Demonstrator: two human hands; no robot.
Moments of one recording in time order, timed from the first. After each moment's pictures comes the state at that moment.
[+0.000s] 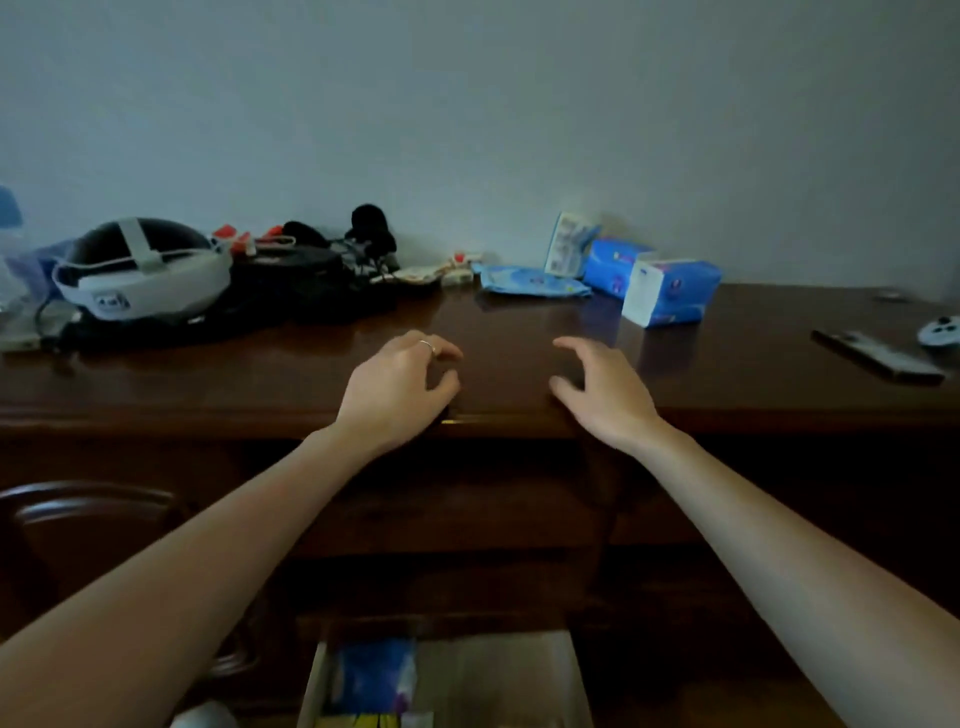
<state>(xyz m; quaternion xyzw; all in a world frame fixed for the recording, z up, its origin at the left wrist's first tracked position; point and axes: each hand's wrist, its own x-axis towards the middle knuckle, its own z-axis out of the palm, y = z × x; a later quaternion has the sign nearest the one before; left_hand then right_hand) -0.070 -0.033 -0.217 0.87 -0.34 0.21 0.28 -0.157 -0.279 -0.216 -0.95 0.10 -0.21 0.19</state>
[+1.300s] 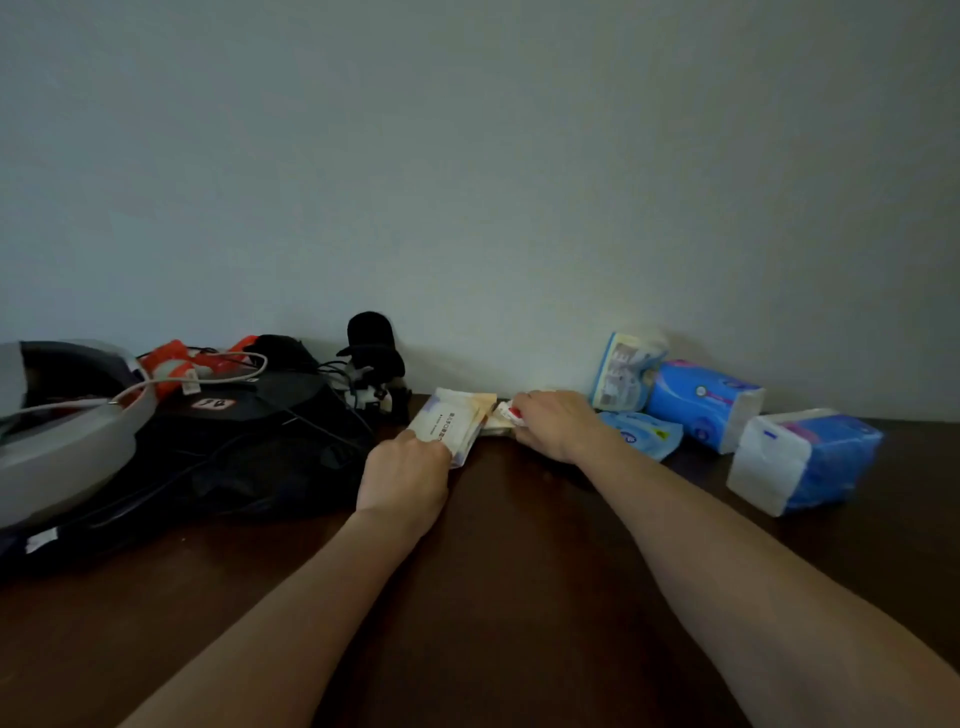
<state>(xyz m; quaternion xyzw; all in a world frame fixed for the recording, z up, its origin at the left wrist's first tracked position) 0.176 -0.118 -0.214 0.94 -0.23 0.24 0.00 0.195 -0.335 -0.176 -0.98 0.01 -0.13 -0.15</state>
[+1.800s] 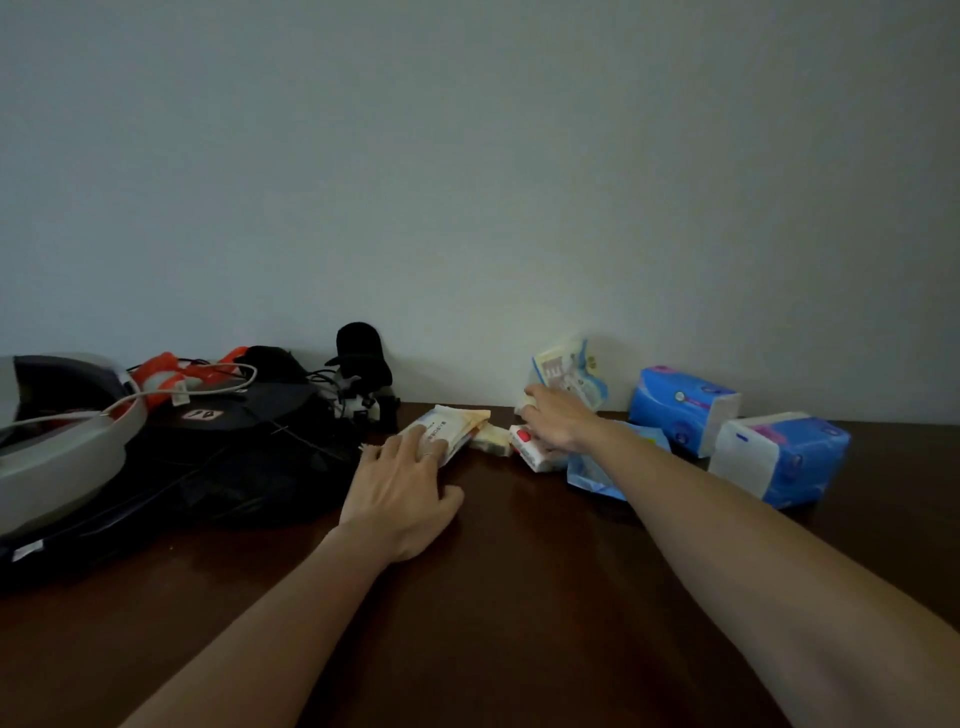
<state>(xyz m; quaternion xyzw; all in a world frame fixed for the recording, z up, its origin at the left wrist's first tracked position) 0.166 -0.115 -0.217 0.94 -0.28 0.20 0.07 0.190 -0.364 -0.163 -0.98 0.11 -0.07 0.16</state>
